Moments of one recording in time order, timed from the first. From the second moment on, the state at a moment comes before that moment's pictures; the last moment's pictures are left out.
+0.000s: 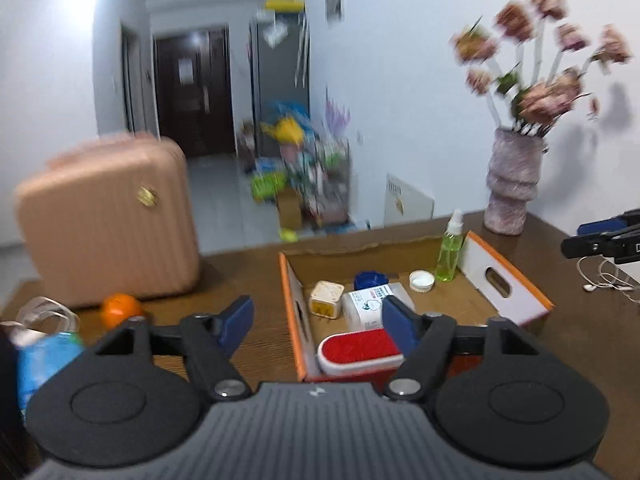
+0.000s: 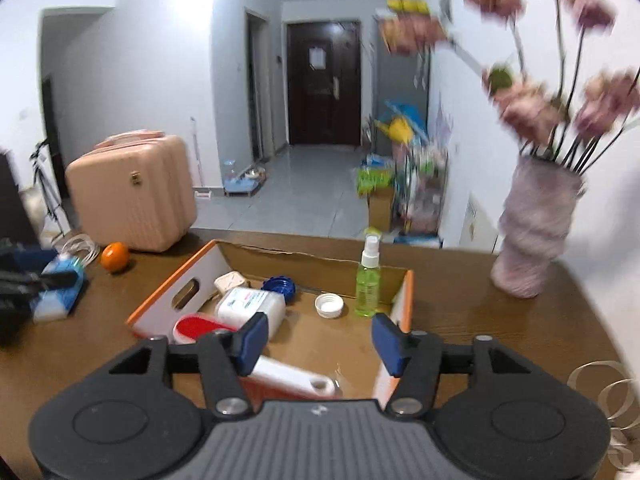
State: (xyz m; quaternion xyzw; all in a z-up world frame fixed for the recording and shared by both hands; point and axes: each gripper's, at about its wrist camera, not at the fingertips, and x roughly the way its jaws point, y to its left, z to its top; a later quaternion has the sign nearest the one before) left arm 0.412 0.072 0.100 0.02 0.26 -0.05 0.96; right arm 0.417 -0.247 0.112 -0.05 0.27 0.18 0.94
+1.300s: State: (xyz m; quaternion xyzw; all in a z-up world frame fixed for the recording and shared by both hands) left arm 0.143 0.000 0.001 0.01 0.23 -0.03 0.97; right arm 0.203 -0.256 -0.026 -0.03 0.27 0.16 0.95
